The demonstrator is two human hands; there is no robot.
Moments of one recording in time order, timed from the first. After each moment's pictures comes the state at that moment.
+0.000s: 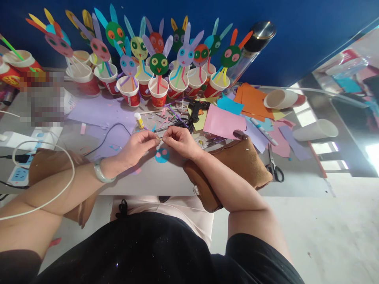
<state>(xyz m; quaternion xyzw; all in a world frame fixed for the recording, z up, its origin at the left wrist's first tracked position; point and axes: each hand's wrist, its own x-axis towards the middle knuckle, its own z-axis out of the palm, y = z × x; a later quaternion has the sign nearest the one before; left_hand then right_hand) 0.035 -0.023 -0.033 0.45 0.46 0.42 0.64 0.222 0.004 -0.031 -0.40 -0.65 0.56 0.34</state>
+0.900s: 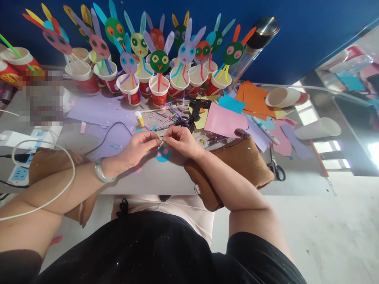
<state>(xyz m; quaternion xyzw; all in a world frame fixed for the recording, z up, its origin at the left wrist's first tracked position) 0.037 -0.026 -0.036 0.42 0.45 0.42 0.67 0.223 0.005 -0.036 -0.39 -0.65 0.56 0.33</state>
